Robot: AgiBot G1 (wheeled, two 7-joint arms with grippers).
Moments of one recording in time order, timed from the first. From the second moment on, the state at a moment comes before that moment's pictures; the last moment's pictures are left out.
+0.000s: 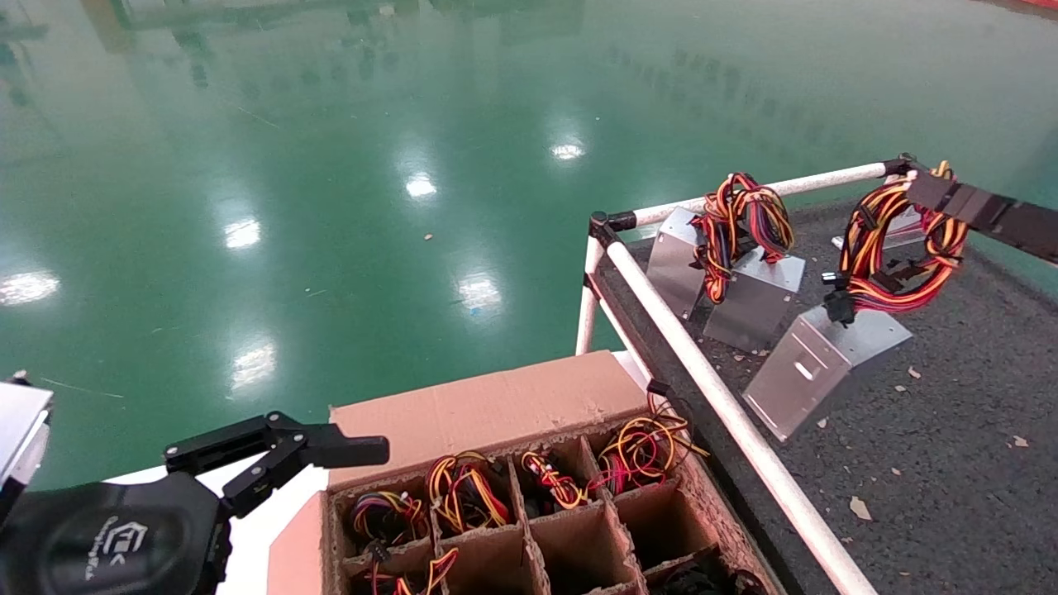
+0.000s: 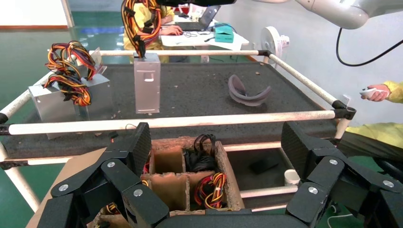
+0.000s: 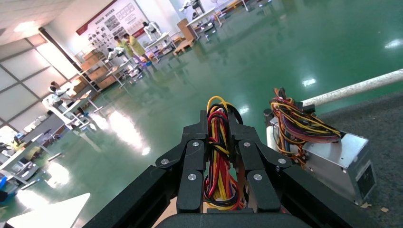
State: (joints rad) left arm -1.09 0.59 0.33 -1.27 0.70 1.48 -0.16; right arm 0.97 -0.45 0.00 1.12 -0.79 -1.04 0.78
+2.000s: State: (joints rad) left arm -1.09 0.59 0.33 -1.27 0.70 1.48 -0.16; right arm 1.36 -0.65 -0.17 0.79 -0.96 -1.12 0.67
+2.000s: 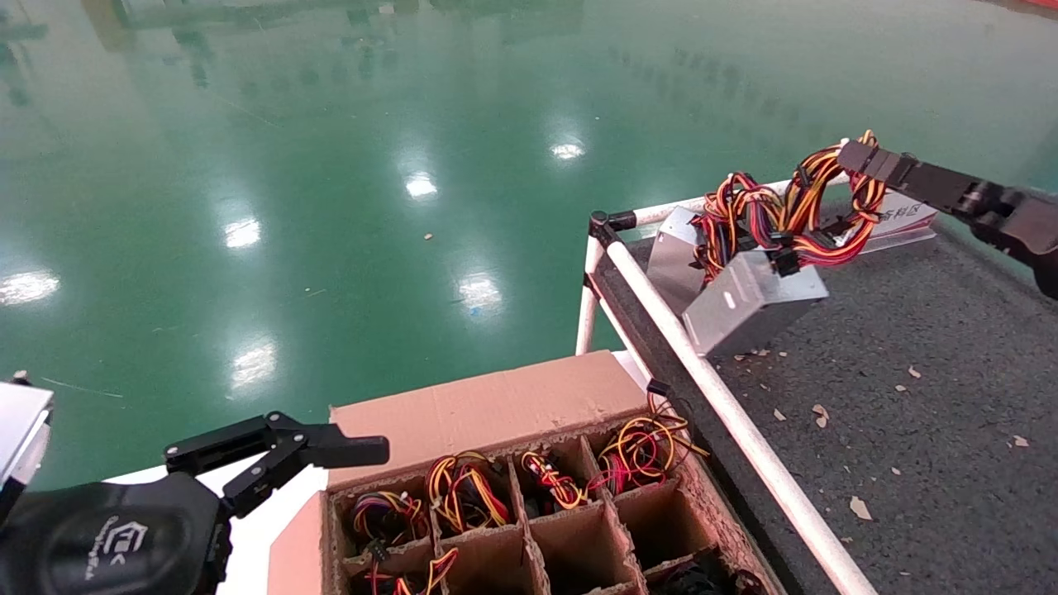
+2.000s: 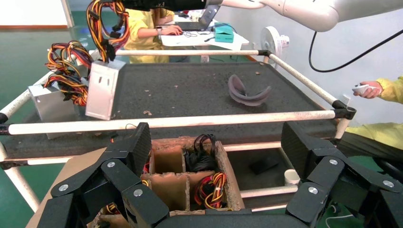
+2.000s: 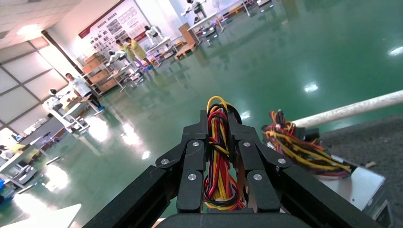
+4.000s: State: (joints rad) left arm -1.09 0.59 0.33 -1.27 0.70 1.48 -0.16; right arm 1.54 -0.87 -0.26 0.32 -1.09 -1.15 0.37
